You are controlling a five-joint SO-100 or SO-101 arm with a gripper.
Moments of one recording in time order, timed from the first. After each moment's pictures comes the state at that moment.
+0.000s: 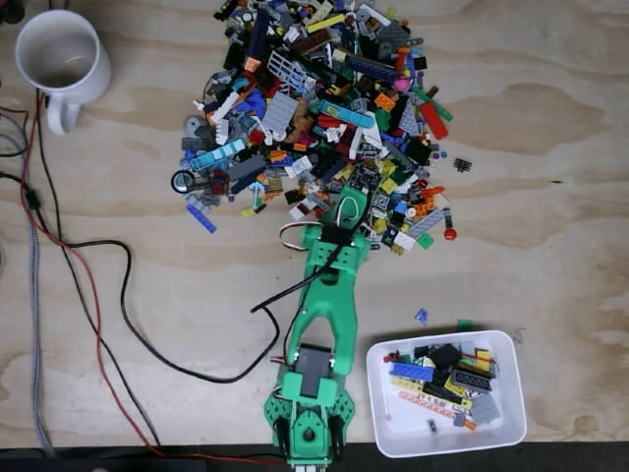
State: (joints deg) arm 8.4 99.1 127.7 48.3 -65.8
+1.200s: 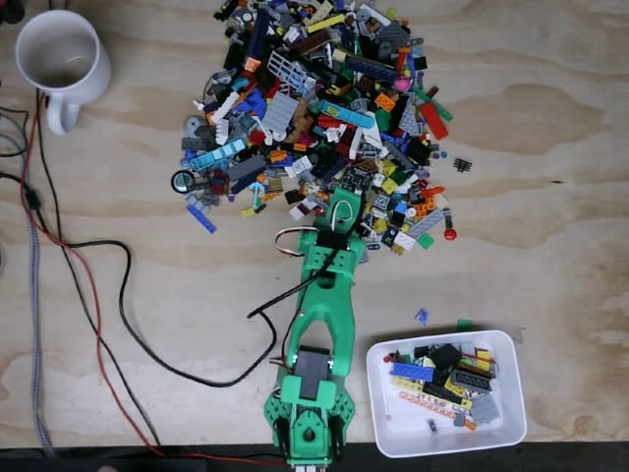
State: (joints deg) arm 7.9 99.8 131.0 43.1 -69.6
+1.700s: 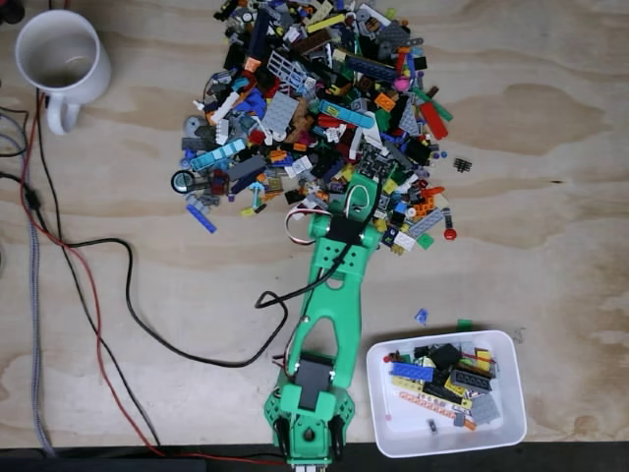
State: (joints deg) arm 13.4 105.8 111.0 68.9 -66.4
